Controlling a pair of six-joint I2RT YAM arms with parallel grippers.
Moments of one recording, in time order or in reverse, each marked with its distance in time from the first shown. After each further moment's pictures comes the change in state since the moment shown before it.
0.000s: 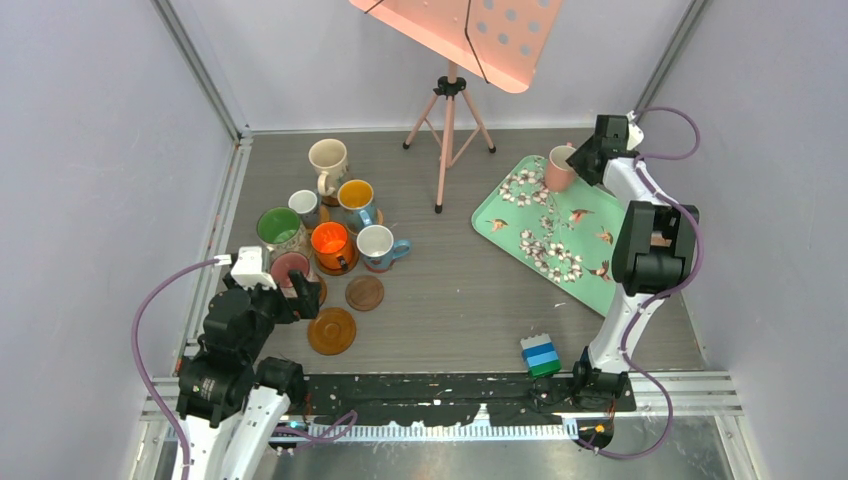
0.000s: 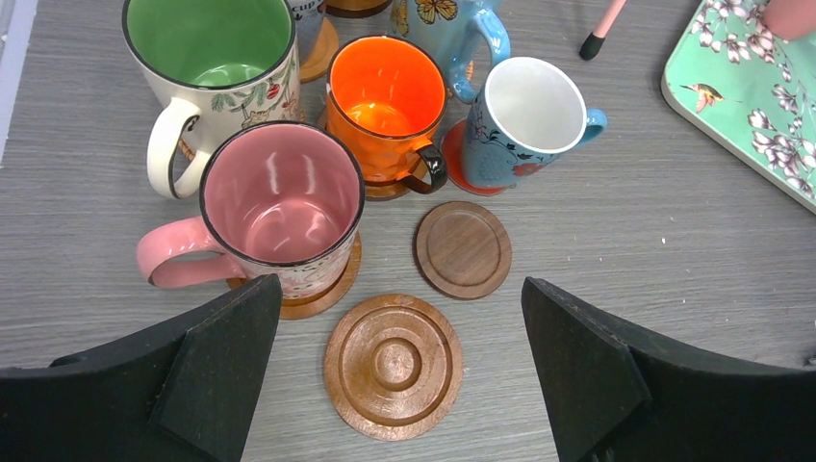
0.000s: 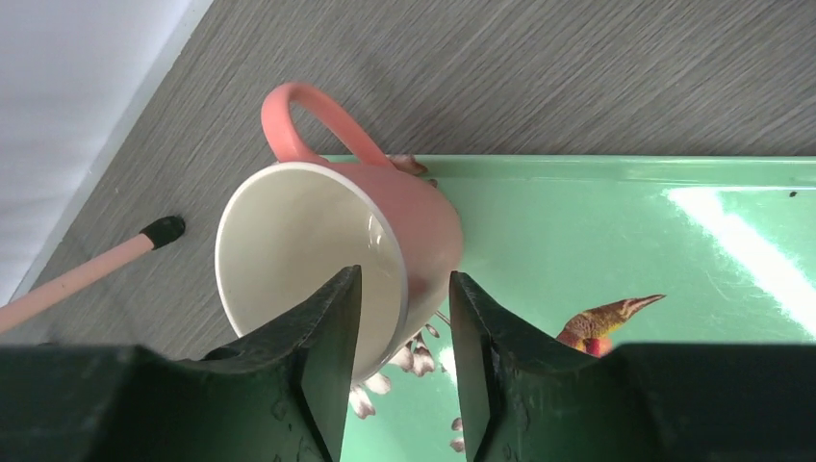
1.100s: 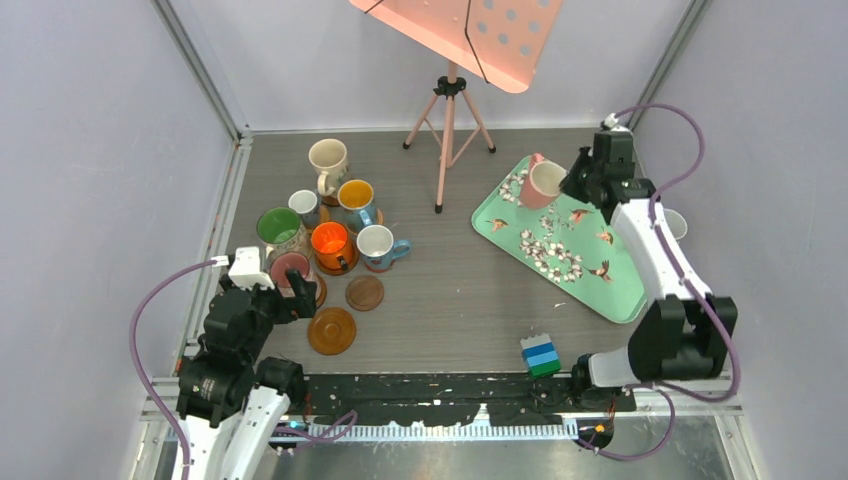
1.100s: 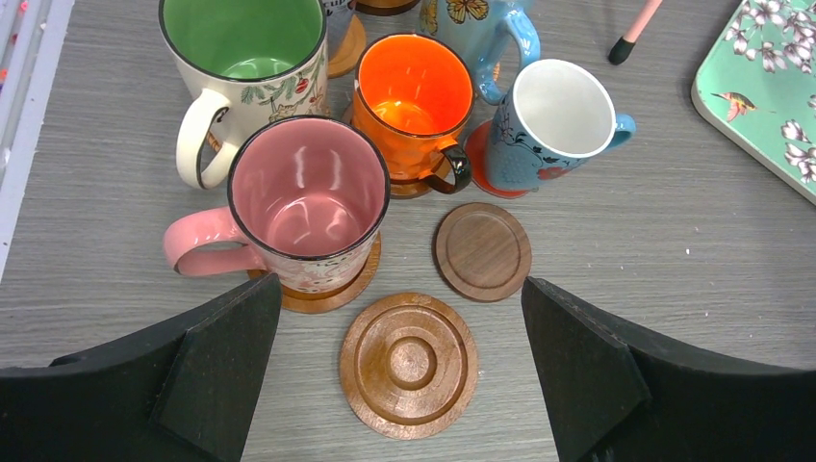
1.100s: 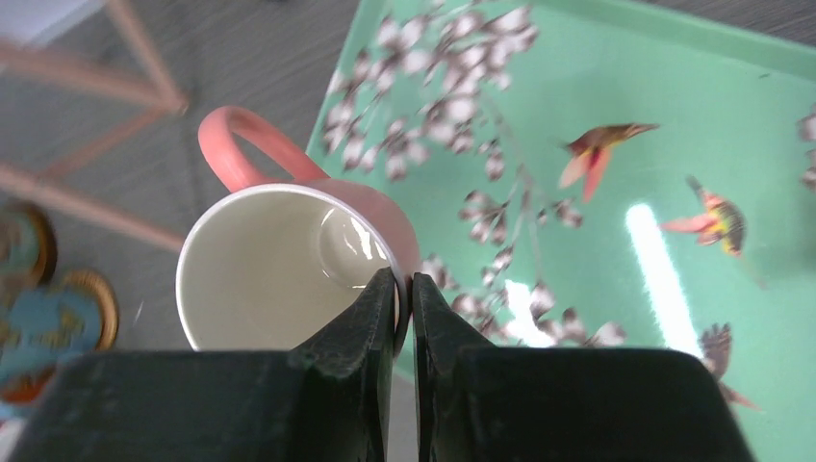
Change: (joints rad) left arm 0.000 0.000 0.000 -0.014 -0.053 -0.004; right arm 0.101 -0.490 -0.250 -0.176 -0.091 -0.228
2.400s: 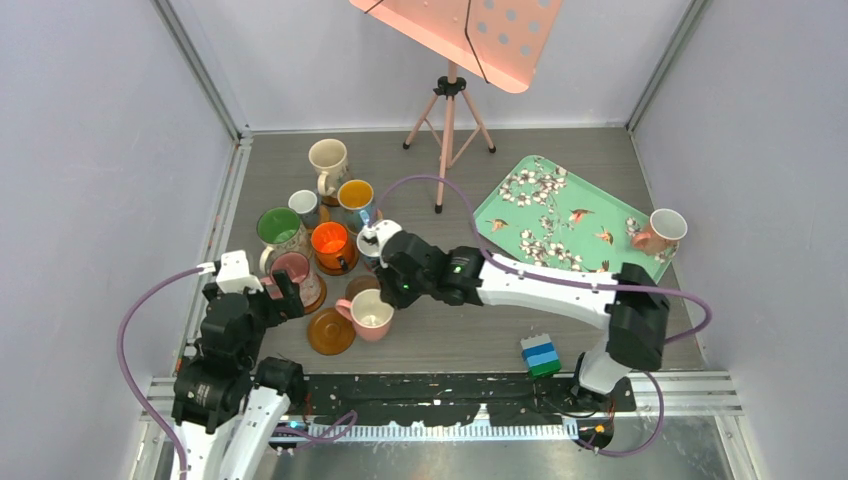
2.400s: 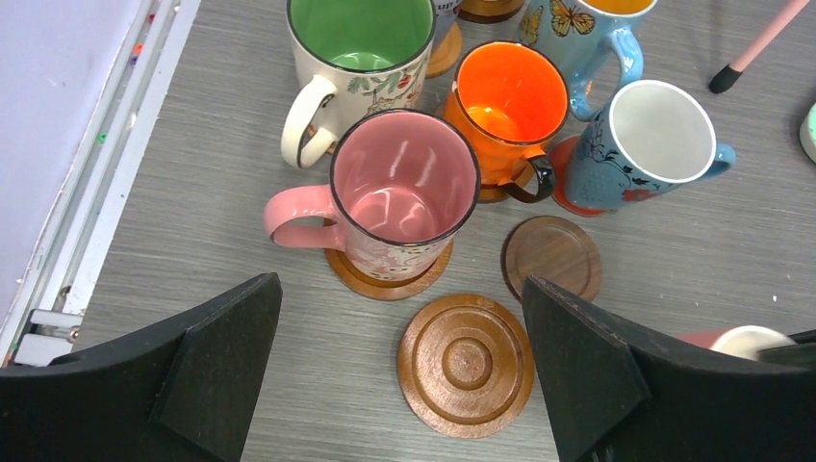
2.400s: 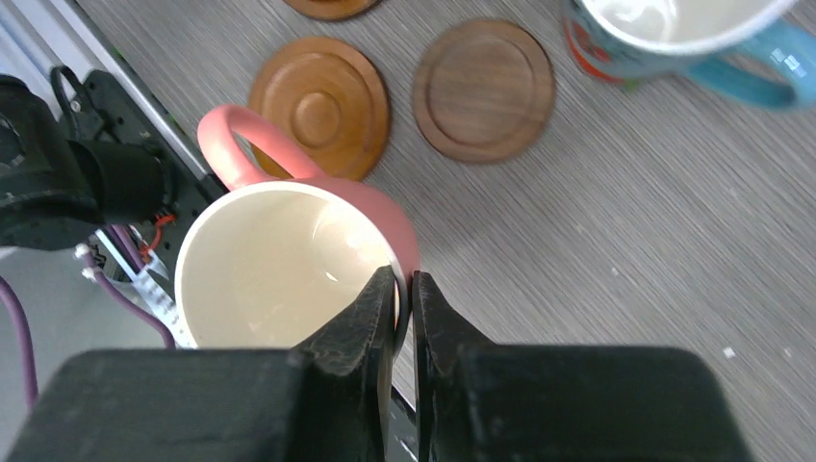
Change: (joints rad) left arm 0.000 -0.010 0.031 -0.071 -0.172 -0.005; right arm 1.169 0.127 0.013 0.037 0.027 -0.027
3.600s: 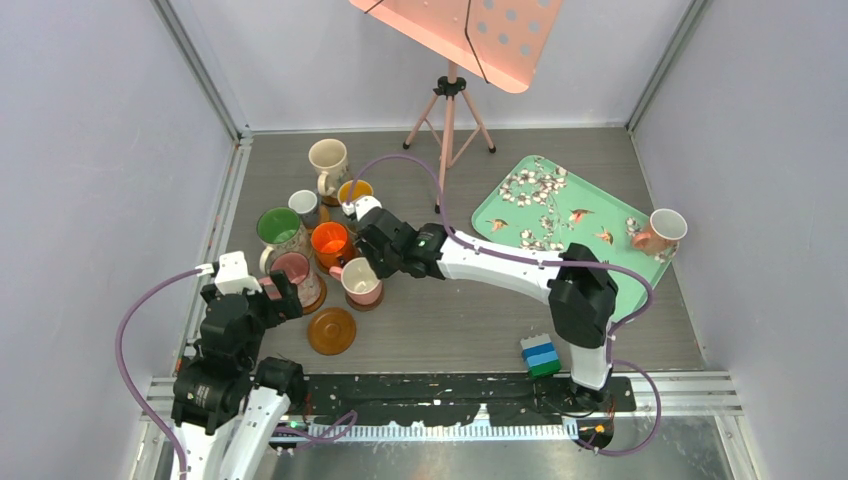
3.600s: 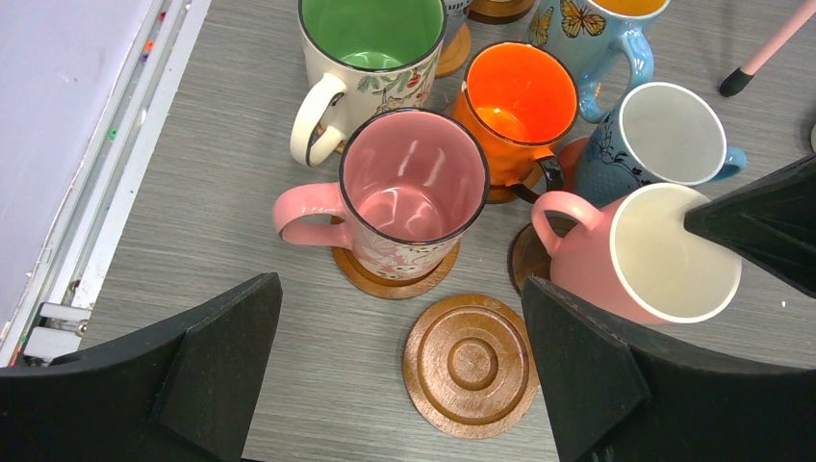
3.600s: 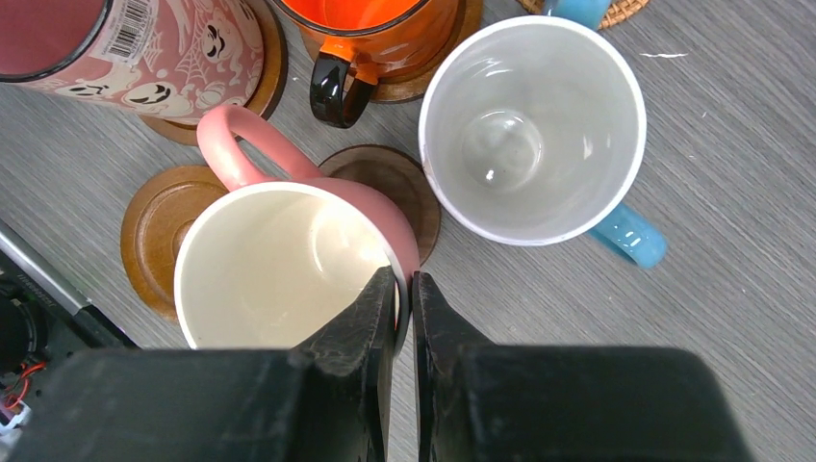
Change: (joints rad) left arm 0.000 -0.006 0.003 -0.012 -0.027 -0.003; right arm -0.067 0.296 0.291 -0.016 0.127 -0.117
